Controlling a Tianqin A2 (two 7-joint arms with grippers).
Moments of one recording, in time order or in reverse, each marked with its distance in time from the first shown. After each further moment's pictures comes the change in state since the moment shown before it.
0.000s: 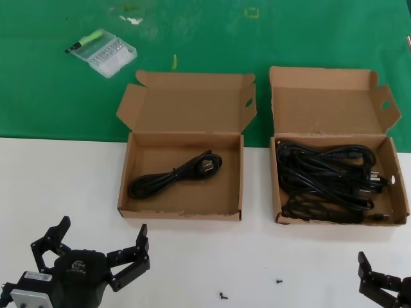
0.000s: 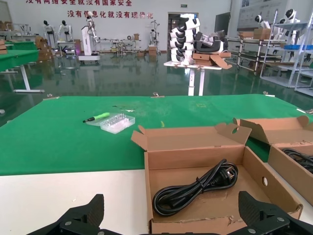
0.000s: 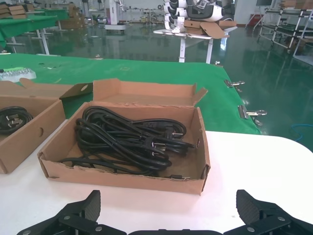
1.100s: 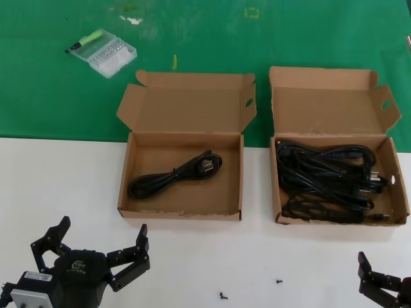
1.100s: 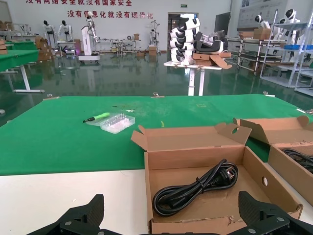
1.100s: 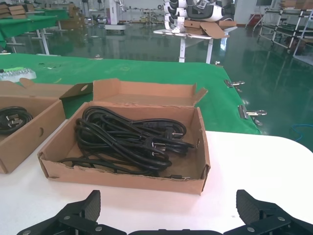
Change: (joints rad) left arm 0.000 0.000 0.000 0.000 0.000 0.000 0.000; right arm 0.000 0.000 0.000 0.000 0.000 0.000 0.000
